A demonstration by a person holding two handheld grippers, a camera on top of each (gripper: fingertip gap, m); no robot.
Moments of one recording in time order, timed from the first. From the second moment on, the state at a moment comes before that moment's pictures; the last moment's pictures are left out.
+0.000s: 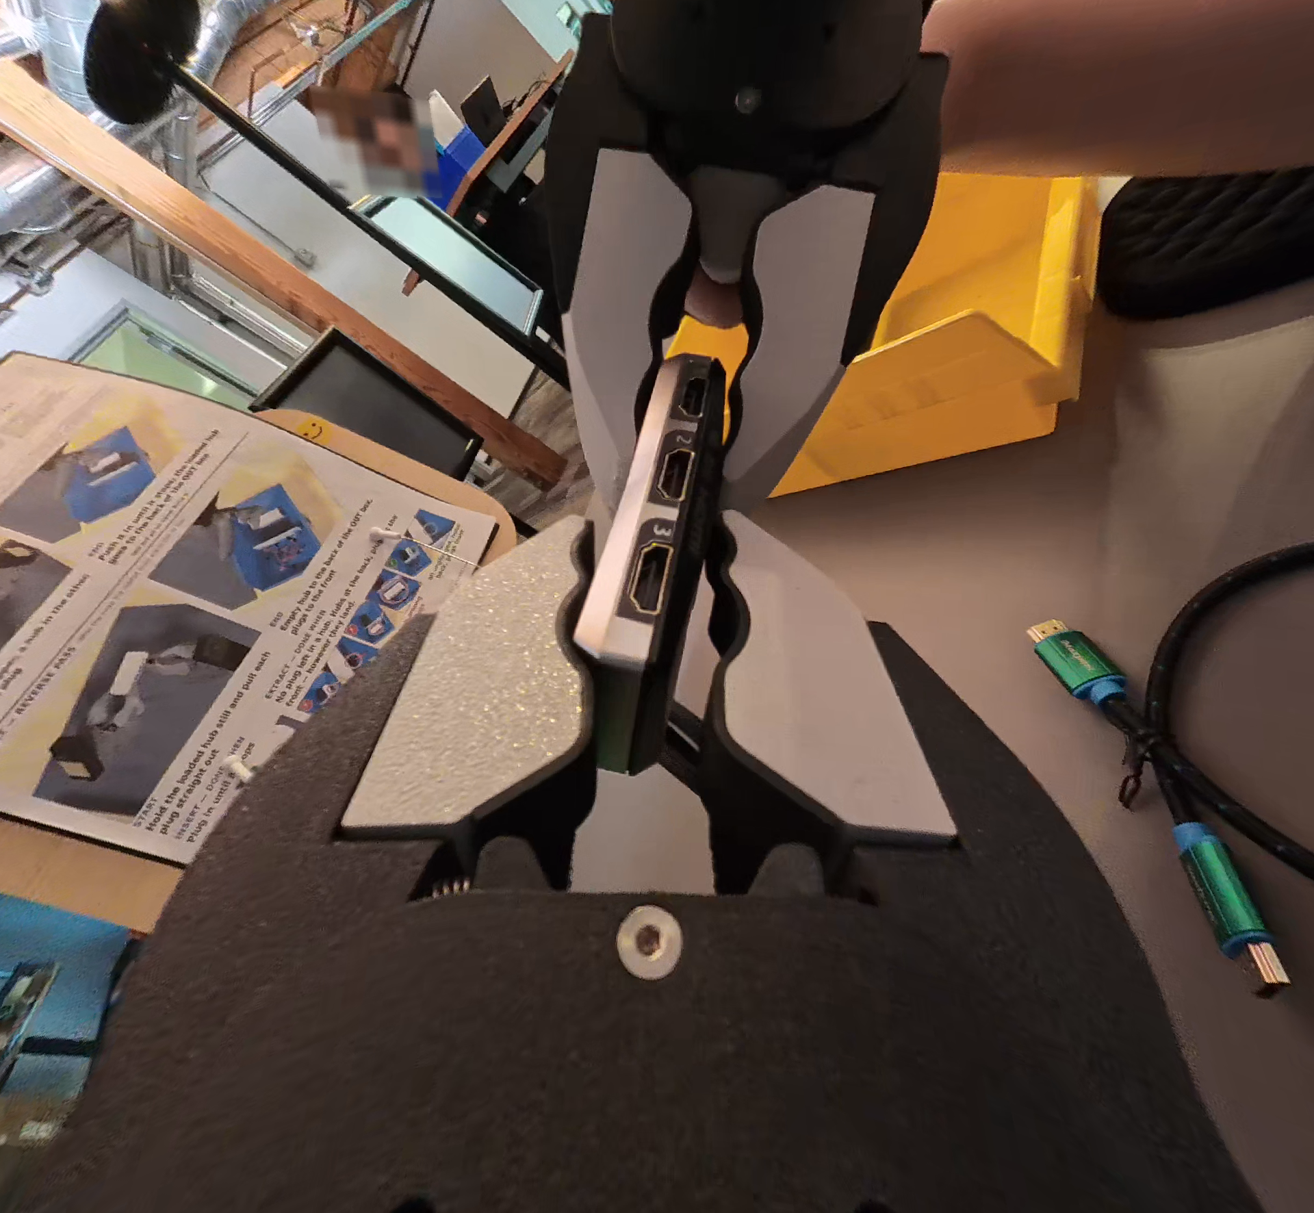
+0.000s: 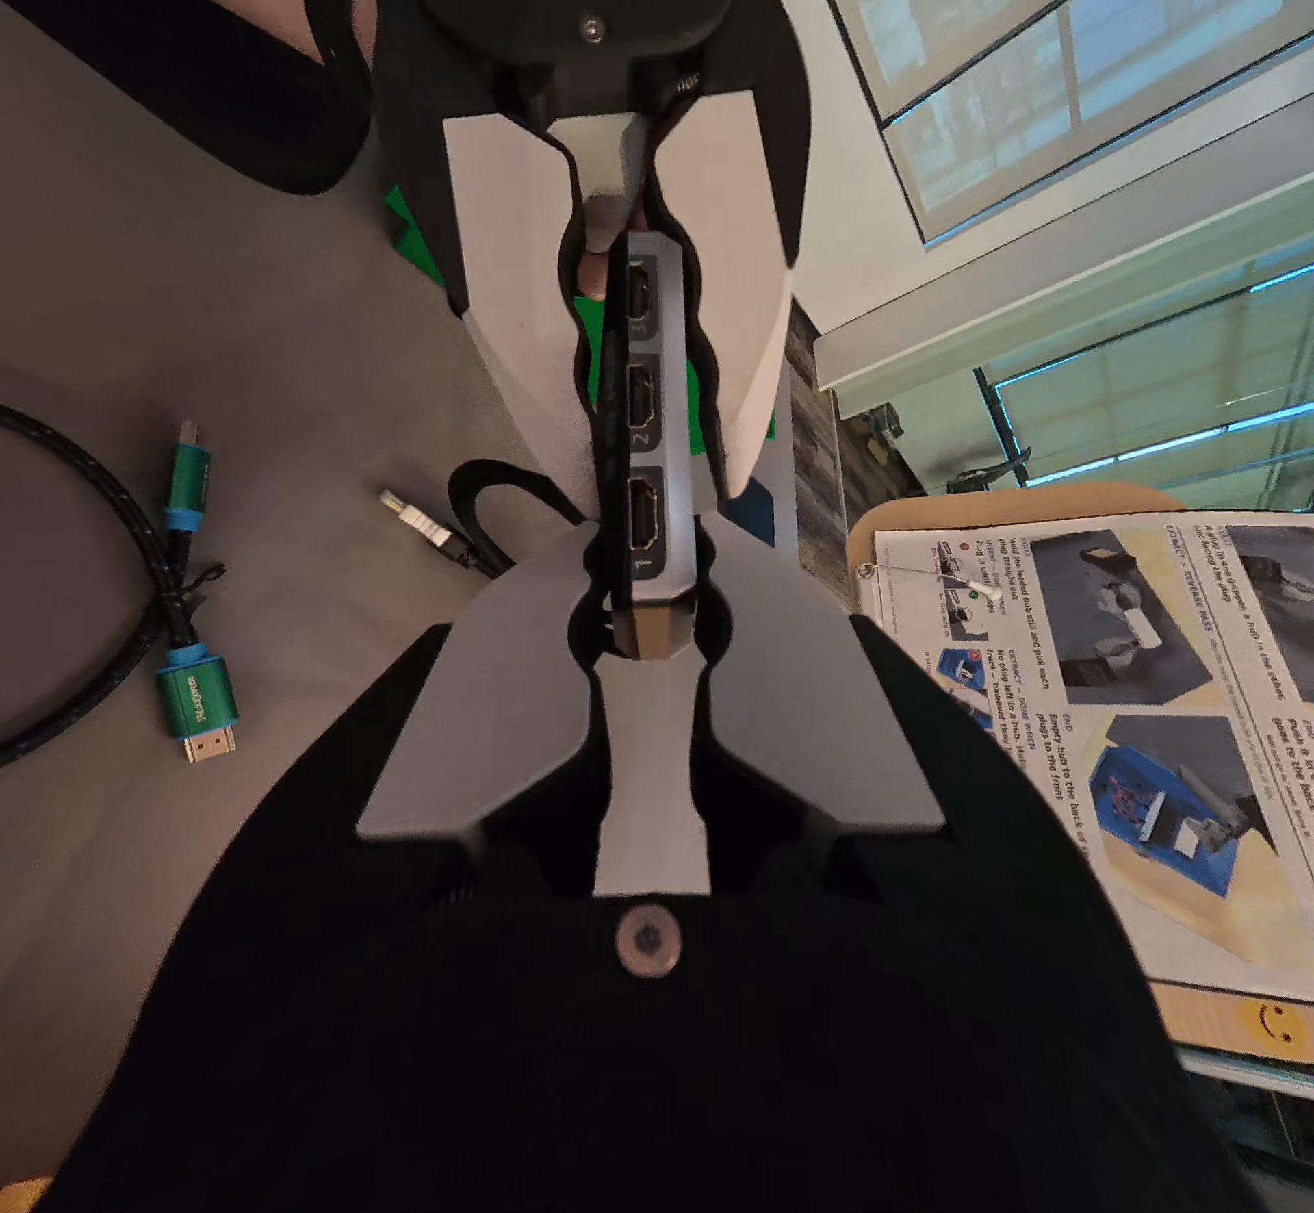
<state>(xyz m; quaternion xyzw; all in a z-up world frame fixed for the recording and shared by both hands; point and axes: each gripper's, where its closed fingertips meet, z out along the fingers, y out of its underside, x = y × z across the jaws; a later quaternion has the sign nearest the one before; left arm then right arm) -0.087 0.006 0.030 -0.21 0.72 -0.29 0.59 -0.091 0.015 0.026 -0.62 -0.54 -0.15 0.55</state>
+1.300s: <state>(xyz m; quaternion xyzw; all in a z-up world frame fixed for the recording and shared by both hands) -0.101 0.051 0.067 -0.32 0.68 -0.27 0.60 -0.156 -0.036 -0.128 -0.89 -0.20 -0.08 0.40</state>
